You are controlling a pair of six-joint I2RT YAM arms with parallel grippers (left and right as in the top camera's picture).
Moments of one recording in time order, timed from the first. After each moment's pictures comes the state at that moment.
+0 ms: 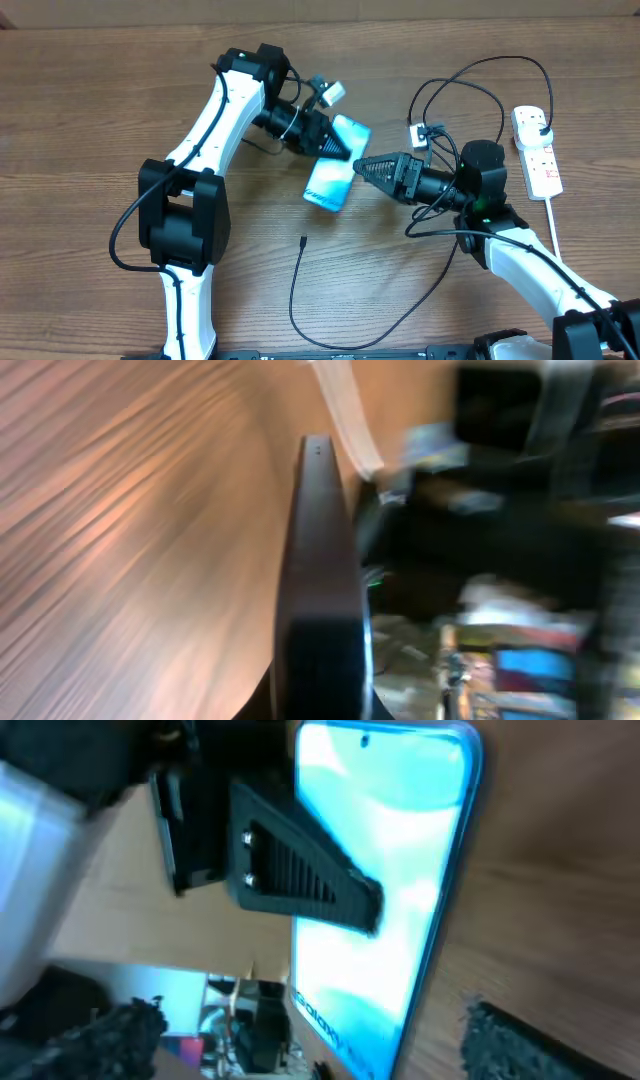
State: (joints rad) left arm -0.29 2.20 1.91 -1.41 1.01 0.34; right arm 0.20 1.40 0.58 0.42 -0.97 0.94
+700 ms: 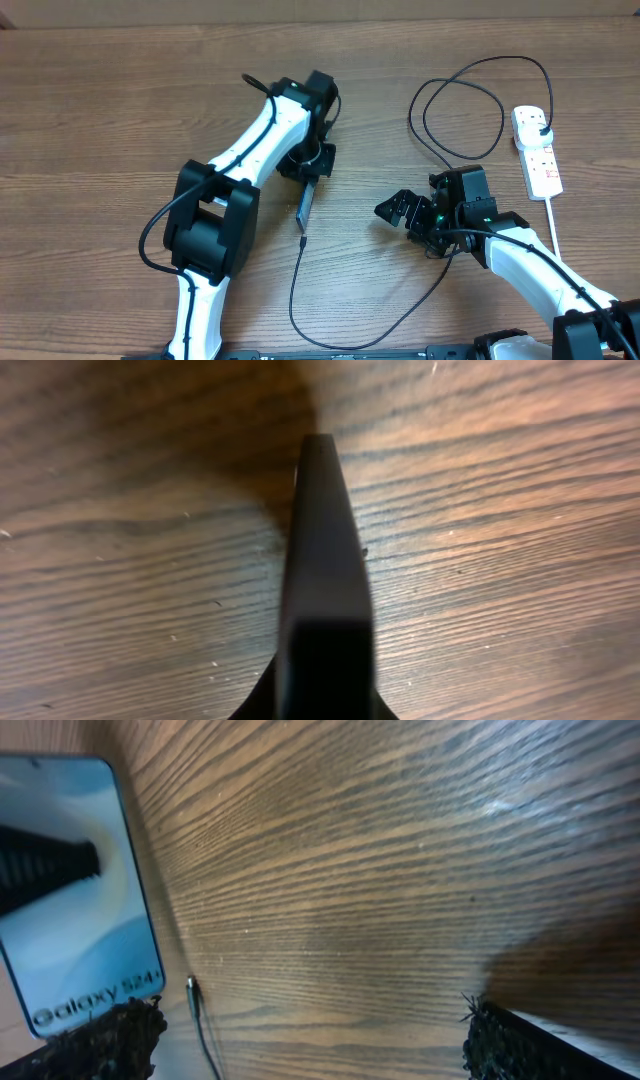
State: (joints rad) left arm -0.47 2.20 1.76 -1.21 0.13 -0.28; right arm 0.20 1.40 0.58 -0.31 -0.51 0.73
